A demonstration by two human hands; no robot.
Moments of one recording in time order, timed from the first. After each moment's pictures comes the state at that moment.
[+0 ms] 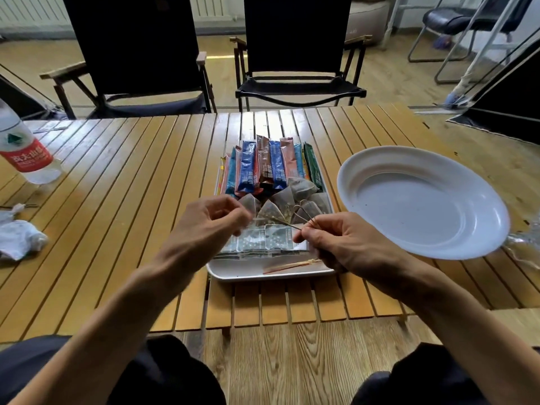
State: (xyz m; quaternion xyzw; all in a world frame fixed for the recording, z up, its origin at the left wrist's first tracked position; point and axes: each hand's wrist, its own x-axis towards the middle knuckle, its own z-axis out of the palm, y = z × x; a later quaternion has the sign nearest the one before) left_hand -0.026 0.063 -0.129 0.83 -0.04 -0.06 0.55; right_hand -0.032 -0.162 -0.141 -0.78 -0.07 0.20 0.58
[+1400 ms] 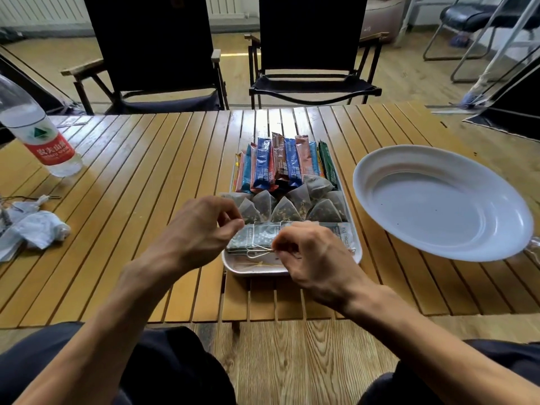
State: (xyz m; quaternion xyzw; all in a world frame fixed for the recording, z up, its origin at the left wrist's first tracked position) left_hand -0.018 0.098 -0.136 0.96 -0.15 -0.02 0.25; right_hand -0.041 -0.105 -0.174 -0.92 -0.25 -0.05 0.31
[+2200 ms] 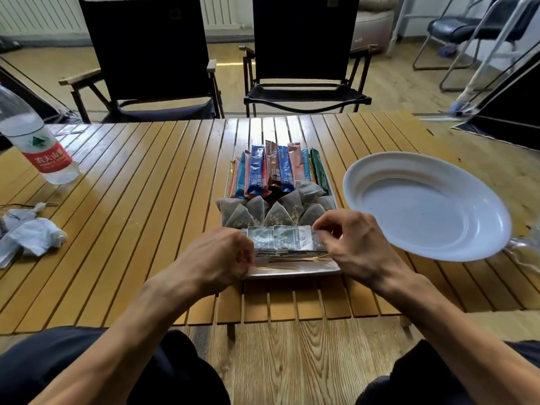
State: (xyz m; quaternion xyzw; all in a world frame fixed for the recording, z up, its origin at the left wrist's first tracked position) left_hand -0.030 0.080 -0.154 0.96 -0.23 -0.08 0.13; right_hand -0.028 -0.158 -0.161 -0.93 -0.15 -0.08 0.33
